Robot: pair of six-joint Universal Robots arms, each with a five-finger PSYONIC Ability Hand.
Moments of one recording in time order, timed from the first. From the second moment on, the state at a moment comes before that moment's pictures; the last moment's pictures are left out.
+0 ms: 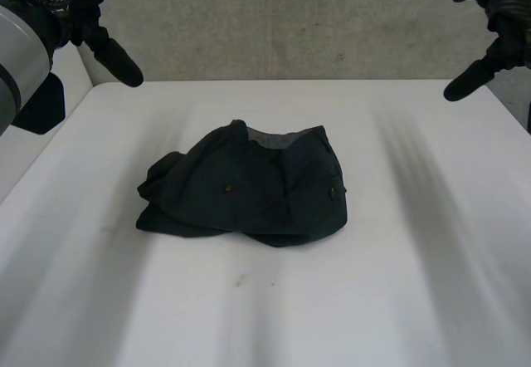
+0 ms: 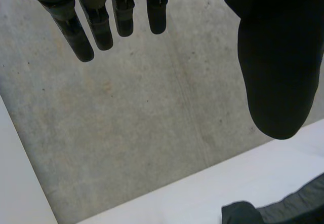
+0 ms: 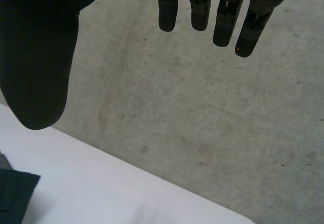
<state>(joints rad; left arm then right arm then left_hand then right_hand) 4.24 -1.68 -1.08 2.80 -1.75 3.18 1.78 -1.52 1.33 0.14 1.47 3.09 0.24 0.22 0.24 0.22 0.05 0.21 0.22 0.21 0.24 0.07</state>
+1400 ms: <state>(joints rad) 4.42 -2.11 -1.07 2.92 -1.67 3.32 1.78 -1.36 1.54 0.31 1.34 2.29 0.23 0.21 0.22 0.21 0.05 1.00 1.18 1.18 1.19 0.98</state>
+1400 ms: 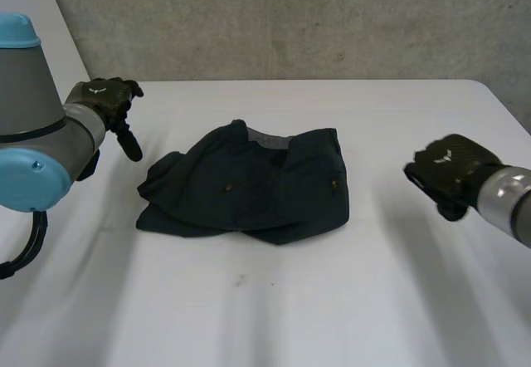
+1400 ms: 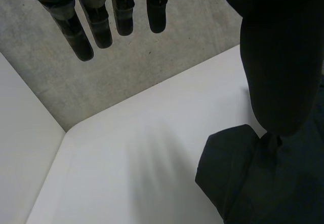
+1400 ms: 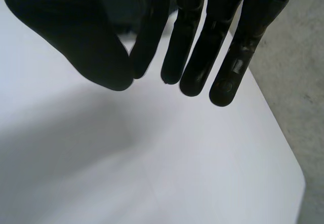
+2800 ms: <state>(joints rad) 4.35 -2.03 -1.14 2.94 -1.67 3.26 1.73 -1.35 1.63 0.46 1.41 2.26 0.23 0.21 0.22 0.21 0.05 0.77 0.90 0.90 0.90 0.73</state>
